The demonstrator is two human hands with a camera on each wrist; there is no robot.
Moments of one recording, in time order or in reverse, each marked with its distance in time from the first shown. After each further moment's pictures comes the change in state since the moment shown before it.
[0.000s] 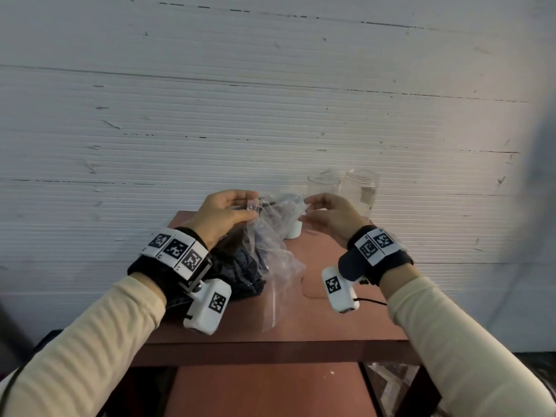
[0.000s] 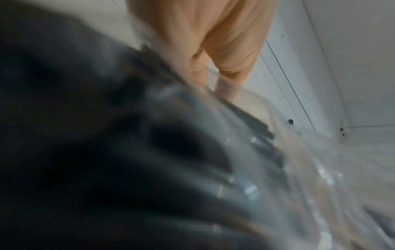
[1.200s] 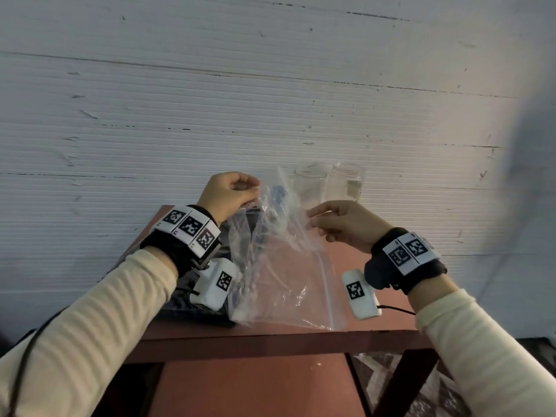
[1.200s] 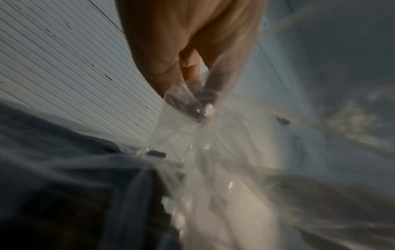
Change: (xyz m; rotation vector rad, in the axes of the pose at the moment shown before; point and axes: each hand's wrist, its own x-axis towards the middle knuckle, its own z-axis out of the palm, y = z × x) left_hand 0.024 0.008 0.031 0.201 0.068 0.125; right_hand -0.039 -0.014 -0.045 -0.169 -0.174 0.115
